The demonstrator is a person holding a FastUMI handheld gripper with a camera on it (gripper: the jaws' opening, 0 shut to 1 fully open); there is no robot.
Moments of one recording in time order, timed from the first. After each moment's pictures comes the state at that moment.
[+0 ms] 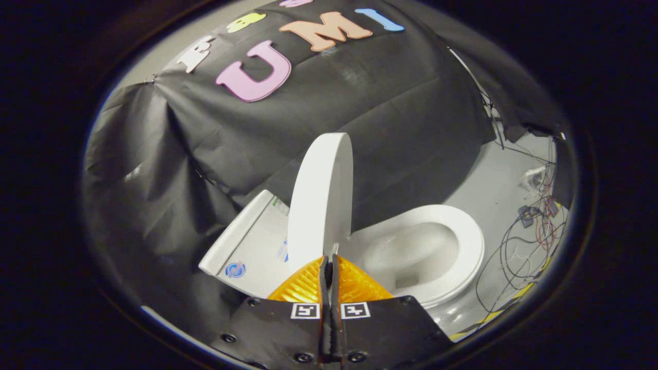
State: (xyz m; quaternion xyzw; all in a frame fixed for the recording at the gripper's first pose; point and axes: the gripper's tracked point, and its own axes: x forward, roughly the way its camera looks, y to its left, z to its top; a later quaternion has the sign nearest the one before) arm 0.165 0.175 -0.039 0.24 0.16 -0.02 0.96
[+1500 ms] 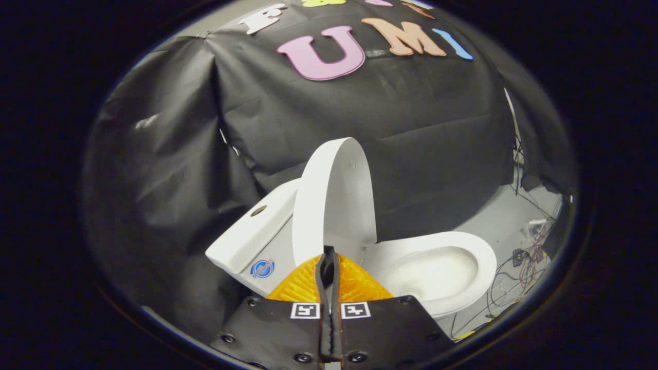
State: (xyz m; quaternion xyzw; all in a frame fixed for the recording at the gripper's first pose) arm 0.203 0.290 -0.003 0.10 0.17 0.01 0.98
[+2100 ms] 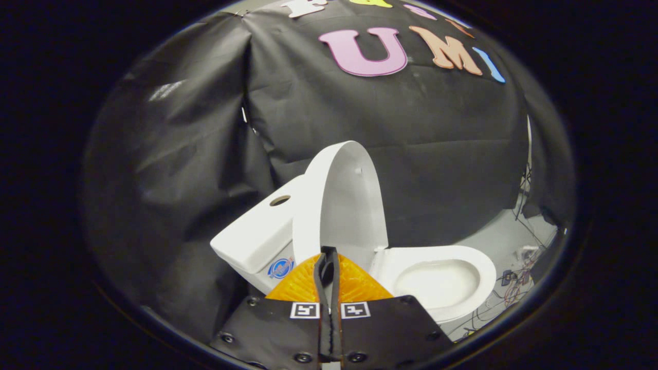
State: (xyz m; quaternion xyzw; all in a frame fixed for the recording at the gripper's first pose) arm 0.222 0.351 -0.005 0.02 0.18 0.03 0.98
